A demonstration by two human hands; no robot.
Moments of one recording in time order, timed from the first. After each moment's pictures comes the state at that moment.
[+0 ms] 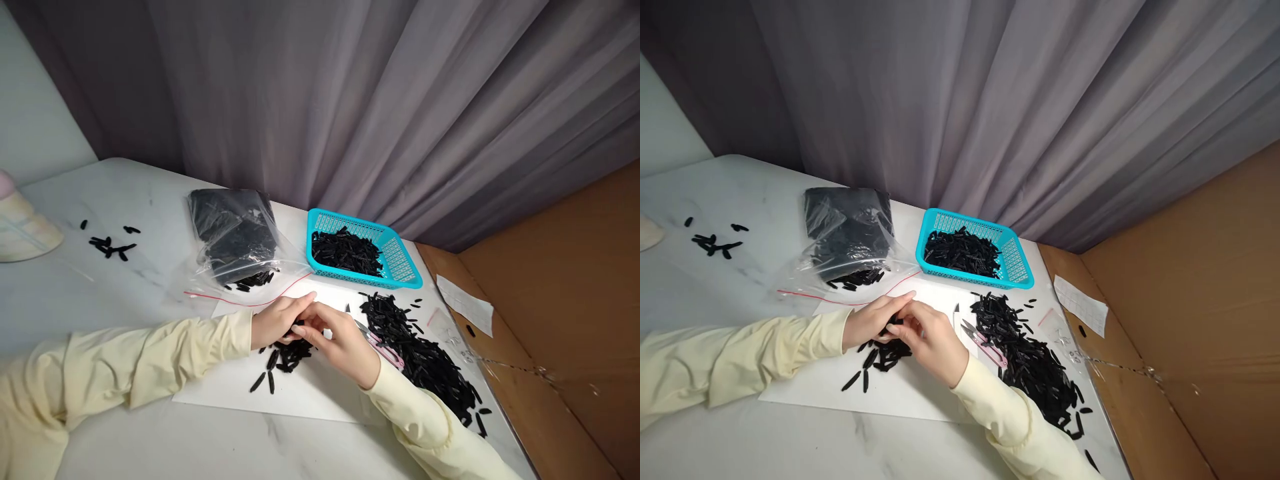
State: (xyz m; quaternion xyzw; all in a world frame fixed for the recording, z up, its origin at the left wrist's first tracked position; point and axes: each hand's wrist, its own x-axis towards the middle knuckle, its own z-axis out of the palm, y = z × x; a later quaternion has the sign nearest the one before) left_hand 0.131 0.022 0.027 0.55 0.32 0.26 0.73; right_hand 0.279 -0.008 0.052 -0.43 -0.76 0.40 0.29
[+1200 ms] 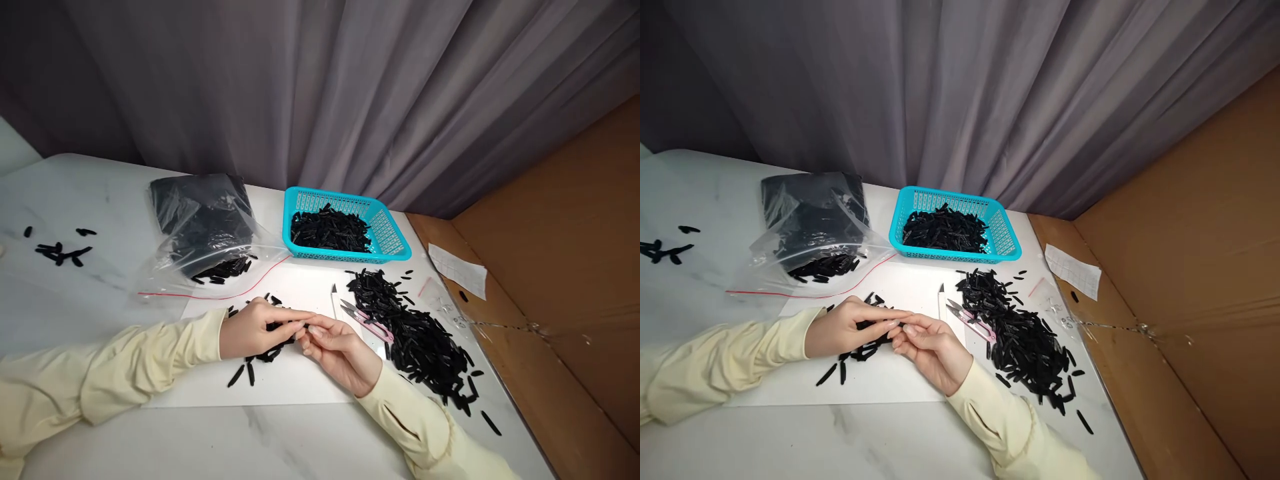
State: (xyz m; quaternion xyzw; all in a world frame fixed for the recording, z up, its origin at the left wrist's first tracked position) left_hand 0.127 0.013 0.015 0.84 0.23 0.29 0.39; right_hand 0.306 -0.040 0.016 -0.31 -0.19 0.82 0.43
